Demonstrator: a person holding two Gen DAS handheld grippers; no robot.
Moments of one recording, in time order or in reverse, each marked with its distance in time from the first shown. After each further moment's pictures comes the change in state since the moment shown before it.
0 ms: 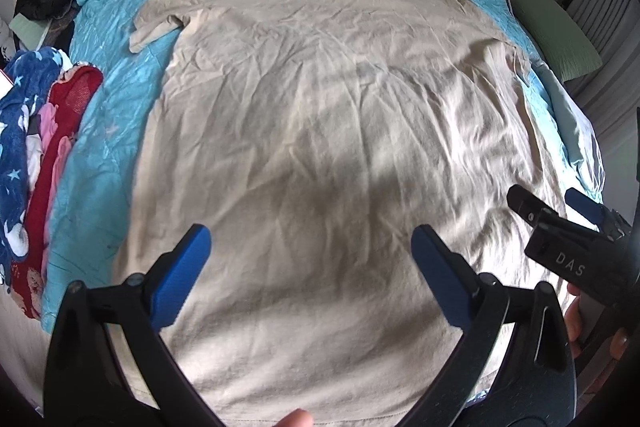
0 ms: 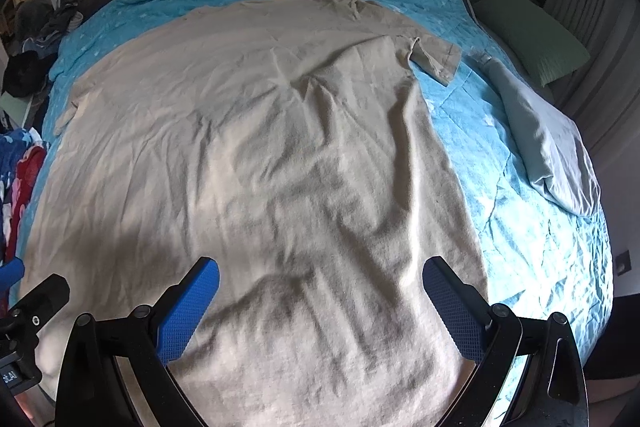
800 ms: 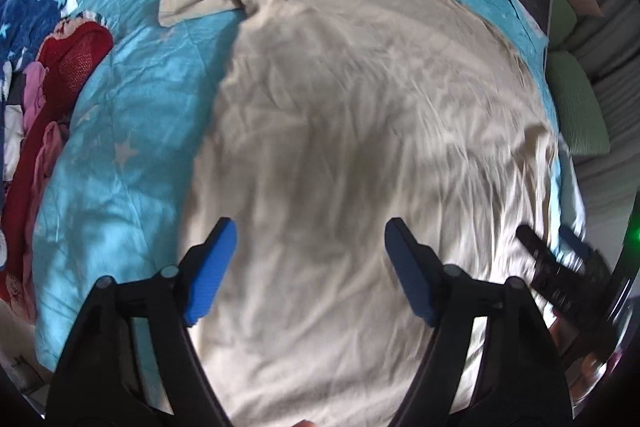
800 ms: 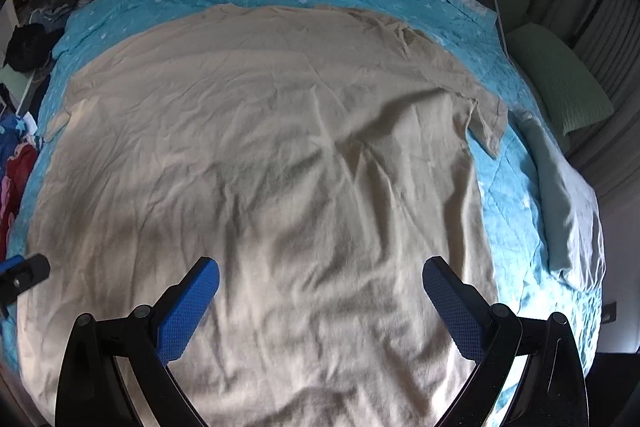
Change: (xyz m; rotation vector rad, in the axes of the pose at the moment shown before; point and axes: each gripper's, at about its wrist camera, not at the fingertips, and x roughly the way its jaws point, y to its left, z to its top) left arm 0.047 0.099 0.078 -0.263 0.111 -0.105; right arm 0.035 0.050 0.073 -0.135 0.005 -0.025
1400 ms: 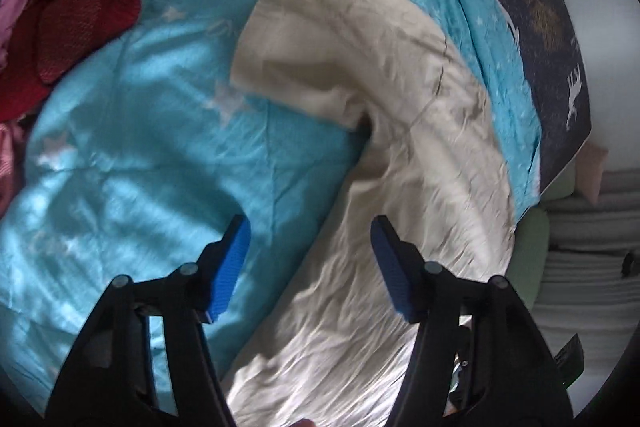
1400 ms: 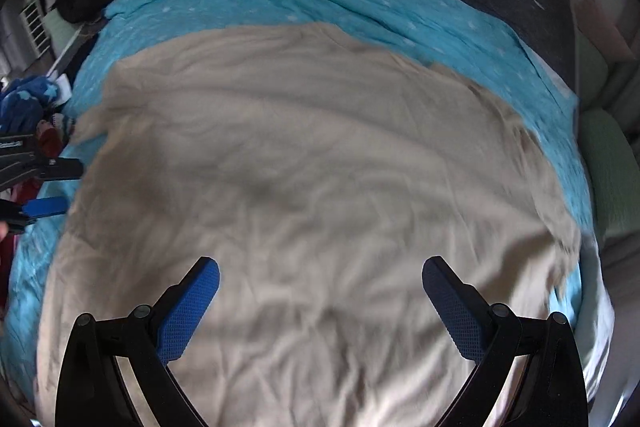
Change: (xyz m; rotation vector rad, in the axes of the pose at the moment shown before) left arm 0.057 0.105 0.106 -0.530 0.018 -0.218; right arm 0.038 0.102 0.100 -0.255 -0.045 0.108
